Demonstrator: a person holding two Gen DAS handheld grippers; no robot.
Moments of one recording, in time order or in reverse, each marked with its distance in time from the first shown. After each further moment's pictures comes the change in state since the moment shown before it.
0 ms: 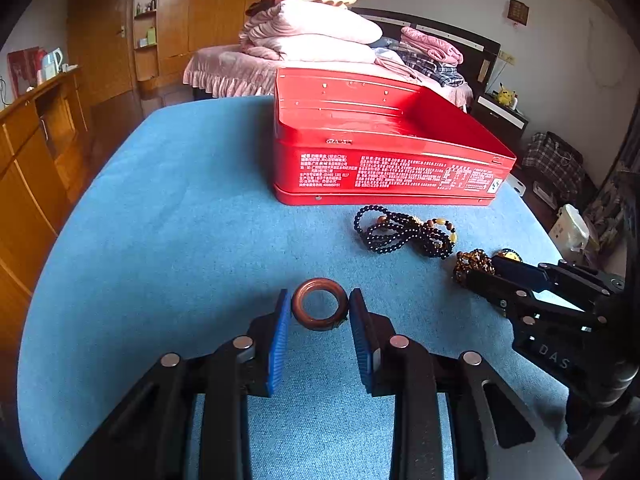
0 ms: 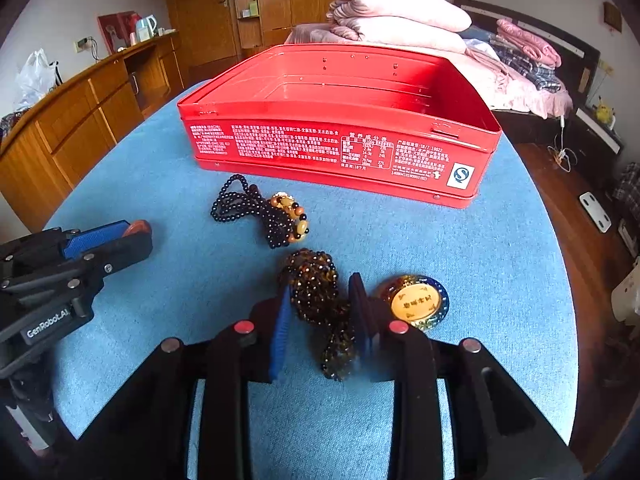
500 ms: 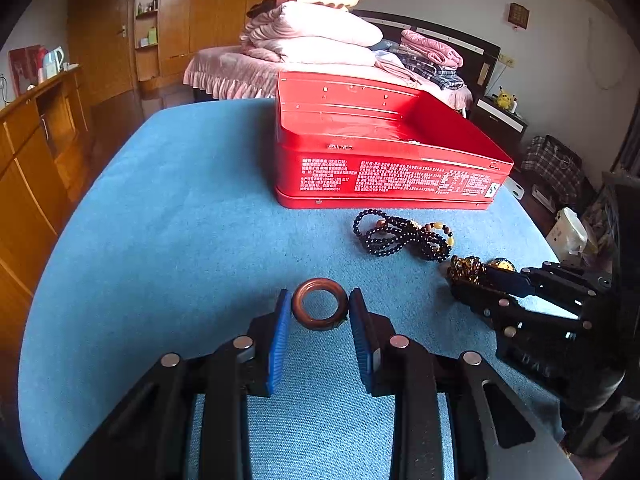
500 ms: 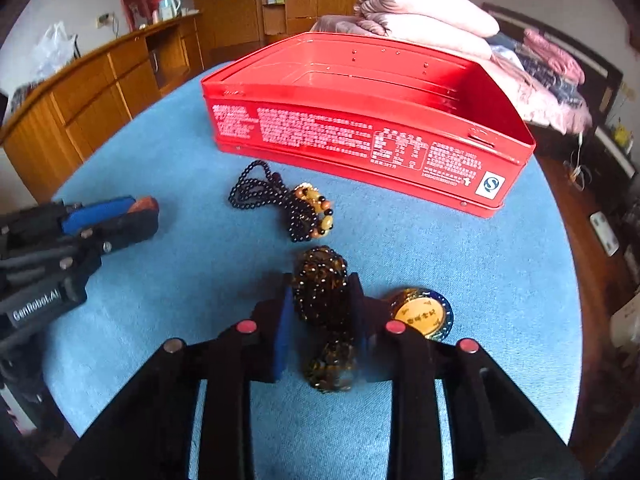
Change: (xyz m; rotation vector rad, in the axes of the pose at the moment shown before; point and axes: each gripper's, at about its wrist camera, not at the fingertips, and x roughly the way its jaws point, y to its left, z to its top) left arm -0.003 -0.001 0.000 -0.009 -0.007 -0.006; right arm 0.010 0.003 0.003 -0.060 0.032 0.041
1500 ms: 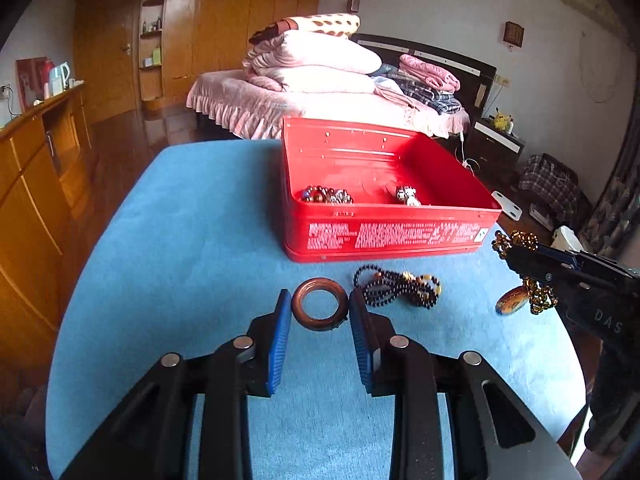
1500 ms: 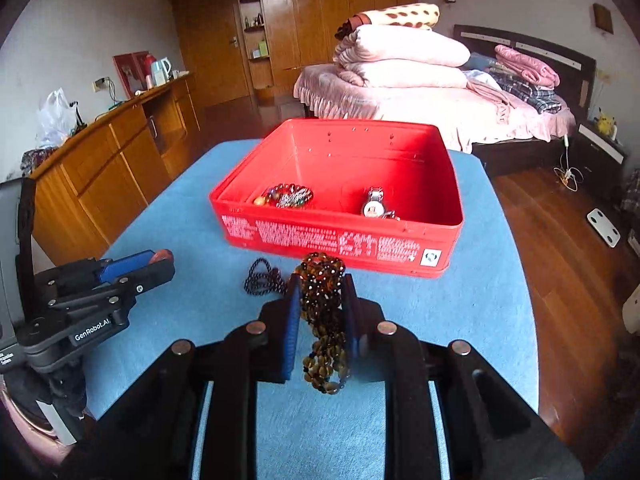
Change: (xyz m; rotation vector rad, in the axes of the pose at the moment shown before) left arm -0.030 0.004 0.032 0.000 -0.094 0.001; right arm -0.074 -0.020 0.030 0.095 -0.187 0.015
